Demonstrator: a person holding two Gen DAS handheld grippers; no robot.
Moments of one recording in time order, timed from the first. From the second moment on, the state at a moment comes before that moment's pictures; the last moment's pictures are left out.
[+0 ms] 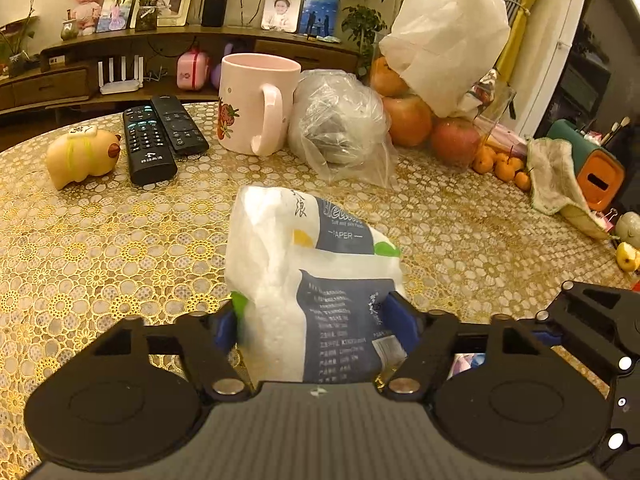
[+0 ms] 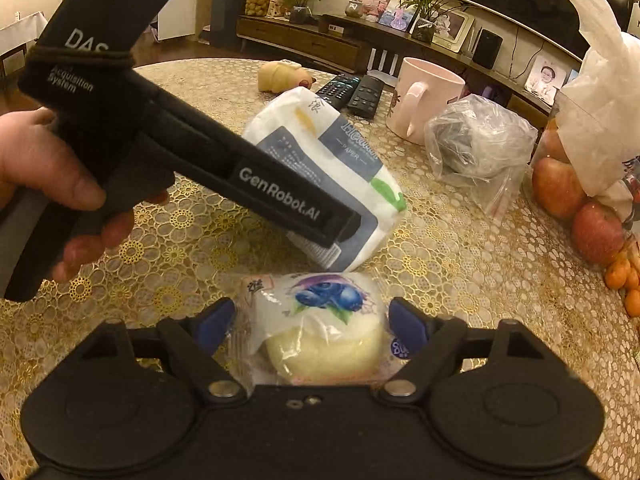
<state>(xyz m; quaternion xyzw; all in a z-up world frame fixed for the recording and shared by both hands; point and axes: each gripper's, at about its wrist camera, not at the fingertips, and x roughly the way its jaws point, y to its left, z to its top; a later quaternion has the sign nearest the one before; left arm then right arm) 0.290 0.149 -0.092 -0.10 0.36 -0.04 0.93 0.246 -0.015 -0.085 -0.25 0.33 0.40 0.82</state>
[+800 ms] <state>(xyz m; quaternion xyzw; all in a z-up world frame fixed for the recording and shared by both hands) 0.251 0.155 -0.041 -0.15 0.30 -0.02 0.94 0.209 -0.048 -0.044 -0.29 0.29 0.38 0.83</state>
